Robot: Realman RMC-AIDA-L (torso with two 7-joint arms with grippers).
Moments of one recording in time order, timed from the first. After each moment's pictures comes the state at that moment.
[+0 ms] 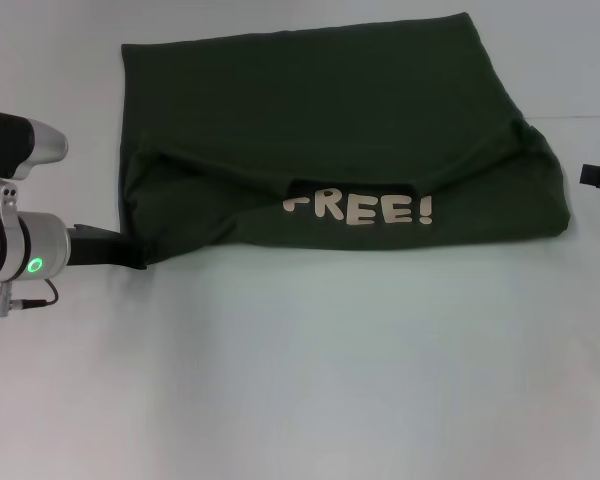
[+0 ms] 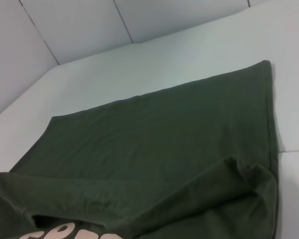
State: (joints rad) left arm -0.73 -2.07 0.84 0.54 2.36 0.81 -2.00; right arm 0.56 1.84 -0.54 -0.49 -2.02 -1.16 1.79
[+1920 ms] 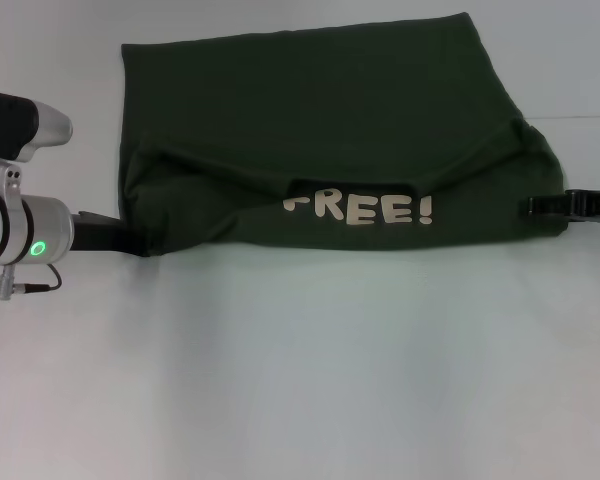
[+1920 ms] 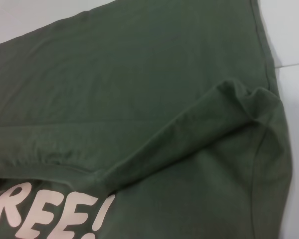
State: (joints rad) left arm -0.78 -2.04 0.84 0.49 2.36 0.82 -2.01; right arm 0.73 1.89 -0.71 -0.43 -2.32 -0.93 2.23
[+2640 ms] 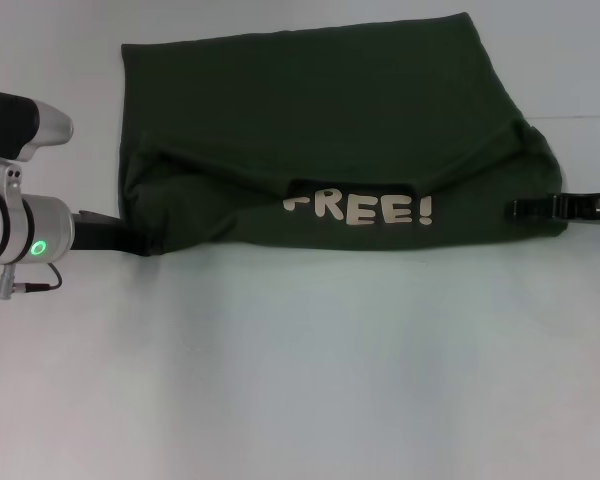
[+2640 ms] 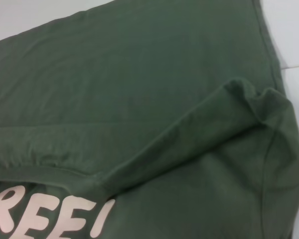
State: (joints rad) left arm -0.78 -2.04 0.84 0.50 2.36 0.82 -2.01; right arm 0.75 1.92 -0.71 -0.40 -2.31 -0.84 2.19
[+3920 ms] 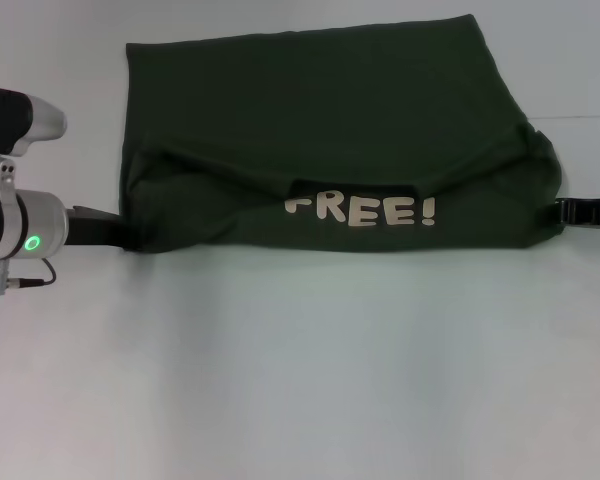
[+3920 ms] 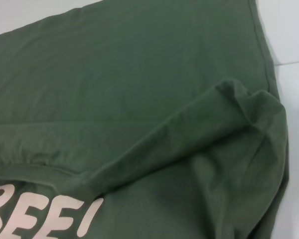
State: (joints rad) left arm -0.78 -2.04 0.83 0.50 2.36 0.82 -2.01; right arm 0.74 1.91 -0.71 -0.39 -2.32 -0.83 2.18
